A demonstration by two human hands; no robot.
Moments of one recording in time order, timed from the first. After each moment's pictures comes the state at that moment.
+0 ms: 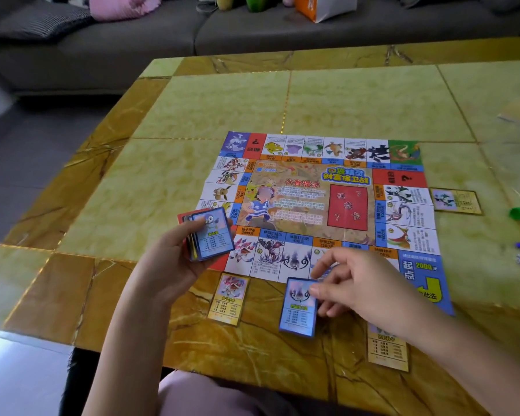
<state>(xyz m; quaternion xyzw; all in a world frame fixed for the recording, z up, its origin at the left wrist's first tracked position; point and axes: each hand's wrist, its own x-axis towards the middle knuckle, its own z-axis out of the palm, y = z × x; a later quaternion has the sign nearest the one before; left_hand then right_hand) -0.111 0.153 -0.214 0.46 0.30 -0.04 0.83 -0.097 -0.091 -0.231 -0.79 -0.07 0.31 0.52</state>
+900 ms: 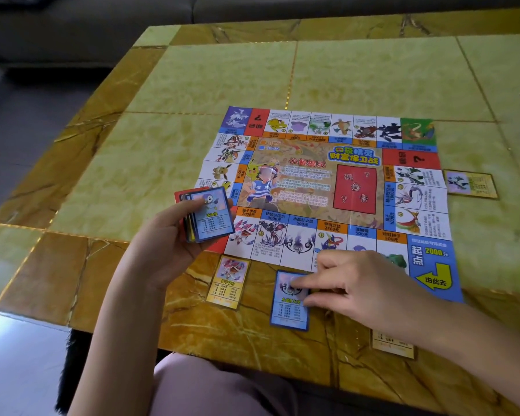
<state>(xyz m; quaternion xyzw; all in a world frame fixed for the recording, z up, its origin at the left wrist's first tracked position) -0.111 0.158 -0.221 0.48 0.29 -0.04 0.82 -0.097 -0.096 -0.251 -0.86 -0.39 0.18 0.28</state>
